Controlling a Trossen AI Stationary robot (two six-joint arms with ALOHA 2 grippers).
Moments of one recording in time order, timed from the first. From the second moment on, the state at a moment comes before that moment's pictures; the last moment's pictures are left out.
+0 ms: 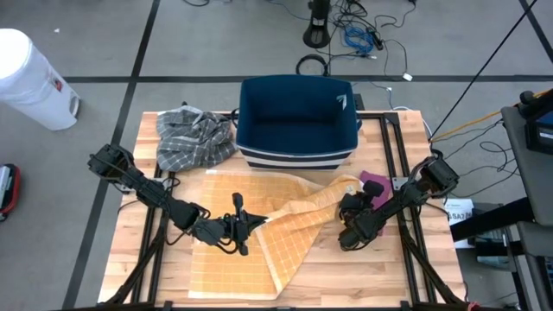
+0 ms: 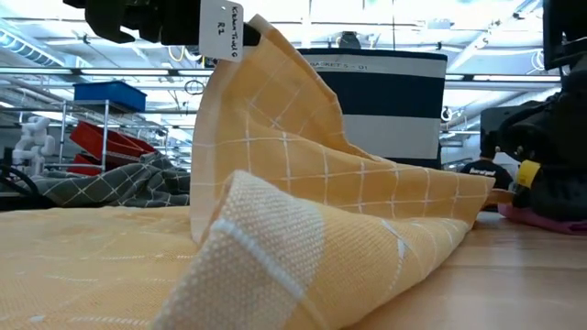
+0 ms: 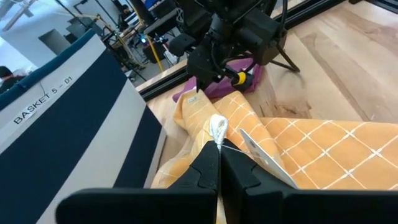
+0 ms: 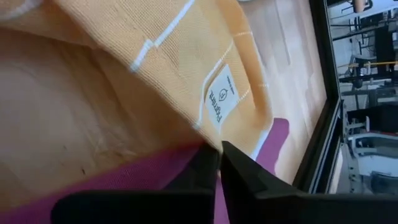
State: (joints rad) left arm -0.55 1.51 0.70 0.49 -0.74 0.34; right arm 0.55 1.79 0.77 -1.11 0.67 1.21
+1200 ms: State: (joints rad) left arm -0.89 1.46 0.70 0.65 -0.86 0.33; right arm 0.40 1.71 1.57 -1.36 1.10 0.46
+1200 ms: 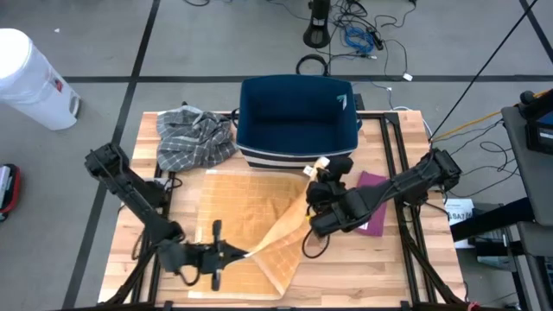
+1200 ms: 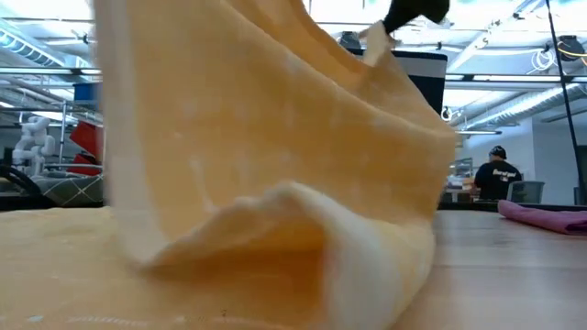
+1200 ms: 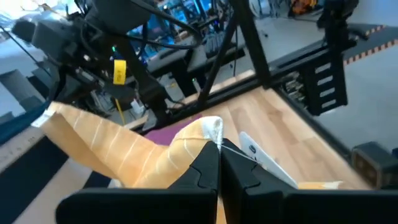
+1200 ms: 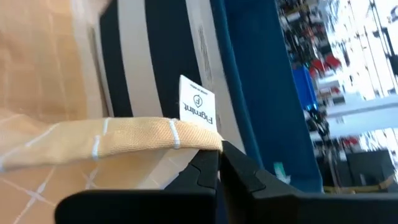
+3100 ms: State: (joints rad) left arm -1.25 1.34 0.70 0.22 -0.84 -0.53; right arm 0.04 1.81 1.62 -0.24 -0.04 -0.48
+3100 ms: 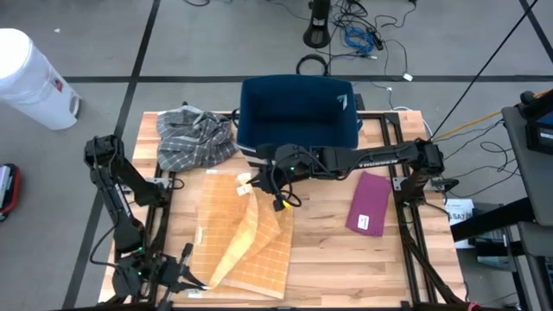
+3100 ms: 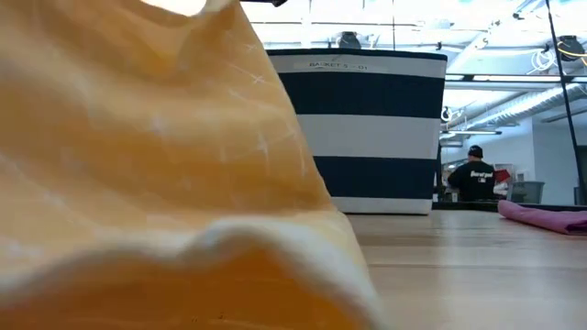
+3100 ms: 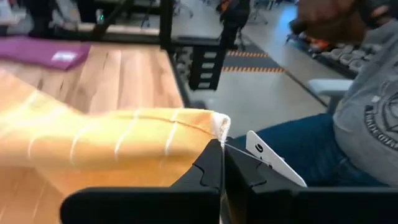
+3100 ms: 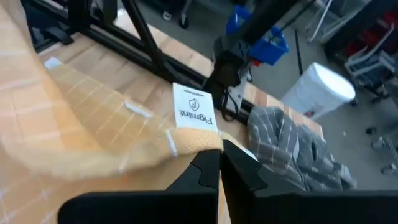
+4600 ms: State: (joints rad) left arm -0.98 1.35 0.70 0.15 -0.59 -0.53; right arm 0.37 1.89 1.62 -0.65 -0.11 -0.09
